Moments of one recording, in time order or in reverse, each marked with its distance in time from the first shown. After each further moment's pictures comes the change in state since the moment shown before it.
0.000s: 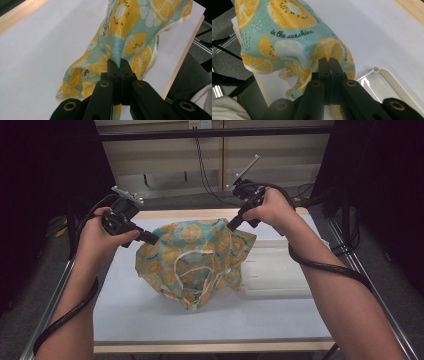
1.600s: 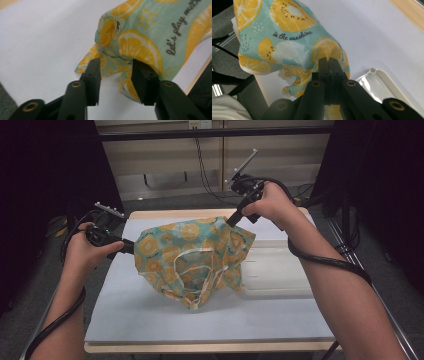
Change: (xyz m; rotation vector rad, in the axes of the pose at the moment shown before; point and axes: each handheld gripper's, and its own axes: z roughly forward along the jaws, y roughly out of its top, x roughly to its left) left arm 0.041 -0.058 0.004 0.019 0.079 -0.113; right arm 0.000 0.009 -0.005 0.023 -0.008 -0.010
